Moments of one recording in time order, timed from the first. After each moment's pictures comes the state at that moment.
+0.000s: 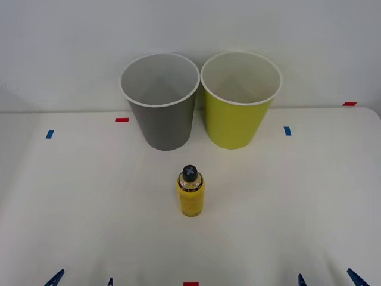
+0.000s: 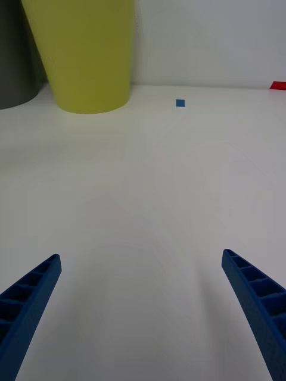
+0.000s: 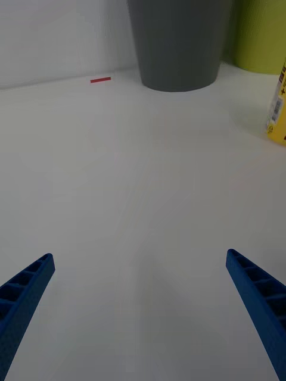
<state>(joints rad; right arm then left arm) 1.07 -0.37 0.21 -2.04 -0.03 -0.44 1.46 1.00 0.39 -0.31 -1.95 0.20 -0.42 -1.73</state>
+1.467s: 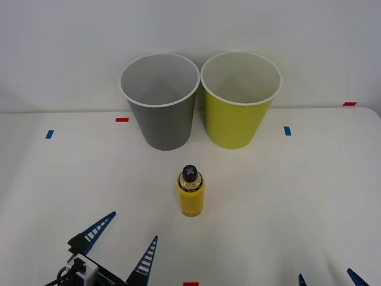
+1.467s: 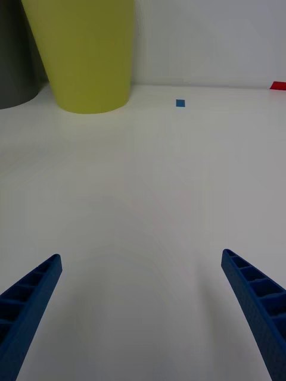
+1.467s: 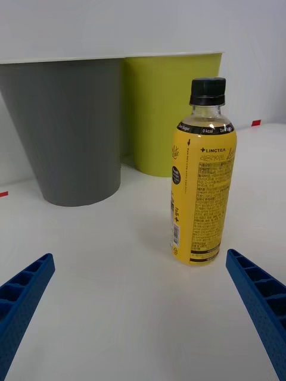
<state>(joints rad) 1.07 -0.37 0.21 -2.04 -0.03 -0.44 1.46 0.60 0.62 -0.52 -1.96 0.27 -0.46 -1.71</state>
